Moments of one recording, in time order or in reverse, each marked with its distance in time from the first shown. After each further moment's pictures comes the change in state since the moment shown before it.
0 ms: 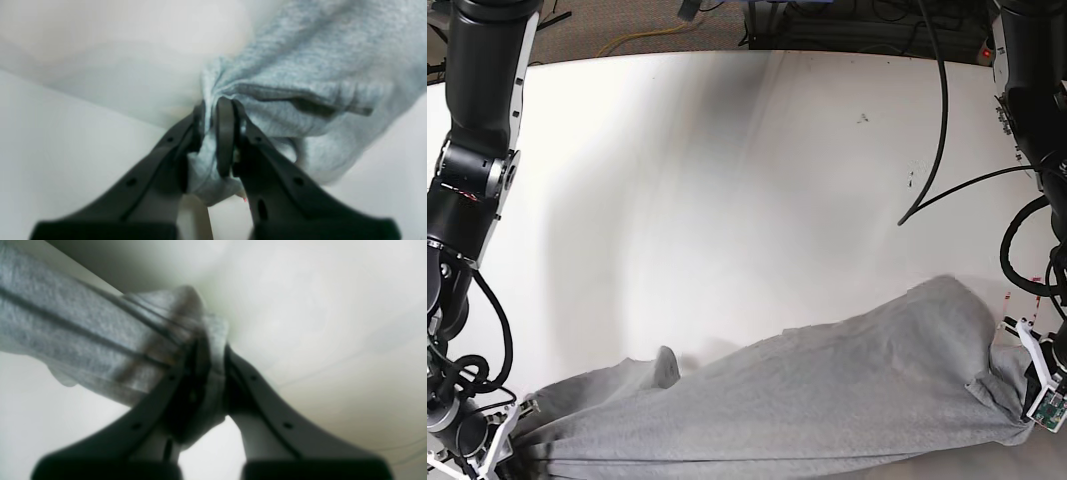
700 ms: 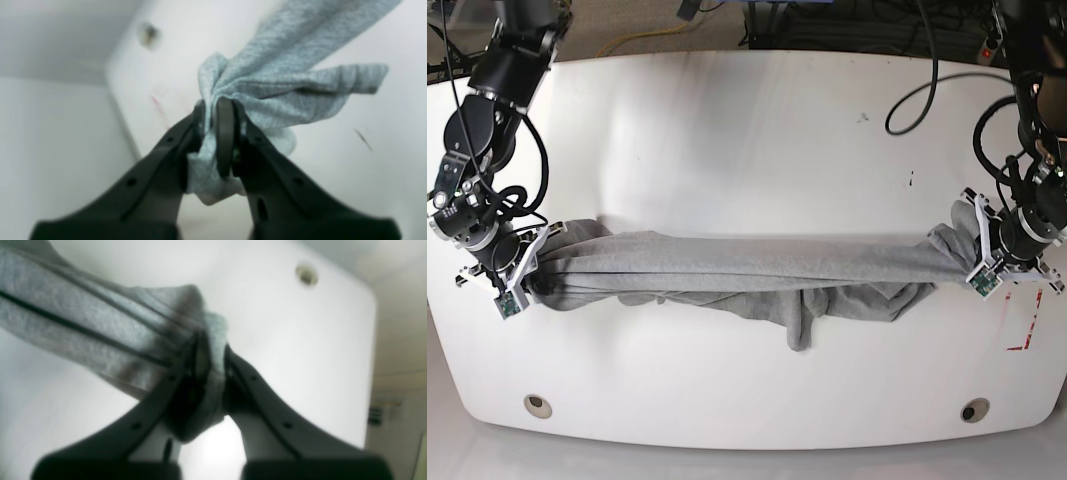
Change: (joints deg) left arm 28.7 -2.8 1.4 0.2 -0.5 -0.1 -0.8; right arm -40.6 -6.1 18.4 15.0 0.5 0.1 -1.3
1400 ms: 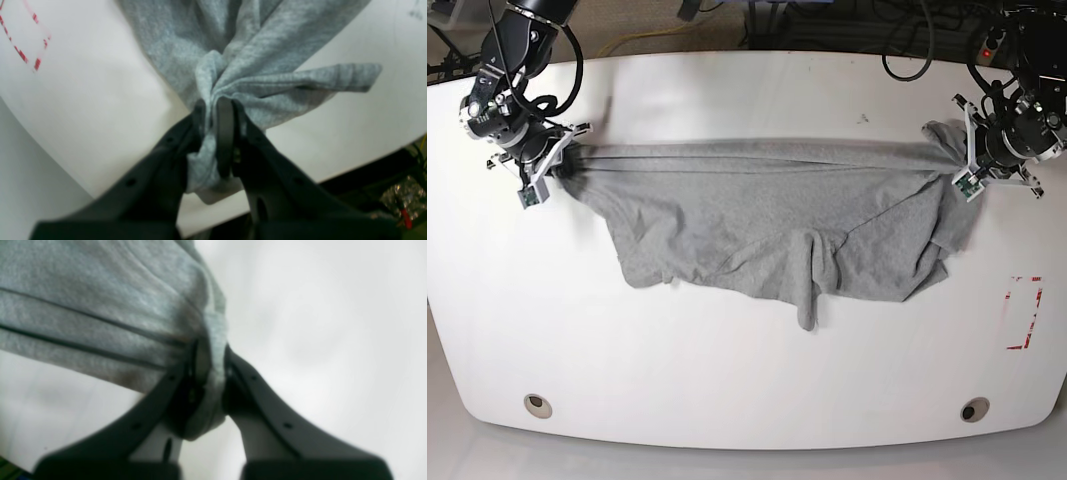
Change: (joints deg) left arm 23.2 0.1 -2.8 0.2 1.8 0.0 -0.5; right arm -22.1 -10.4 9.5 1.9 -0.4 -0.1 0.1
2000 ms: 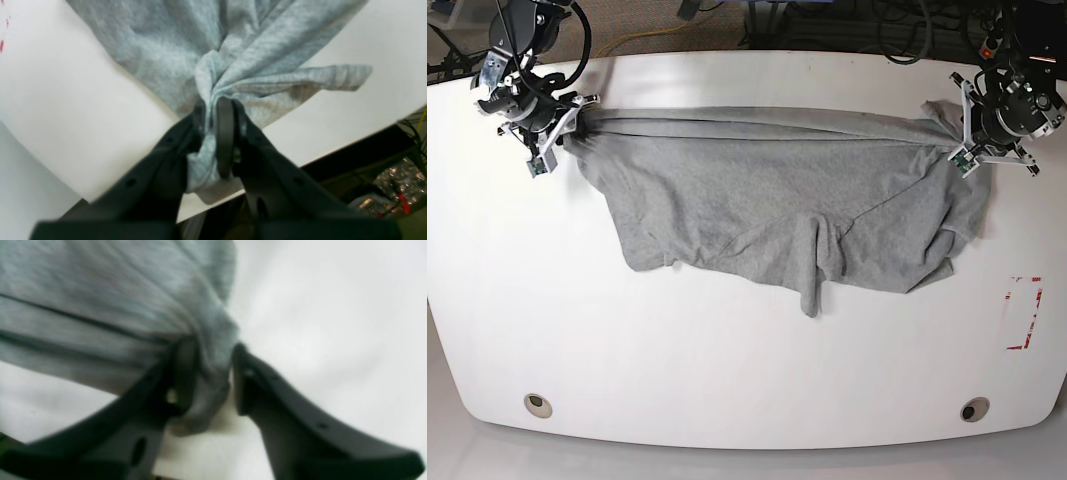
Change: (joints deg) left arm 5.4 1.0 -0.2 -0.3 5.2 0.0 -4.9; right arm -4.9 -0.9 0.2 -3.9 -0.7 -0.2 0.1
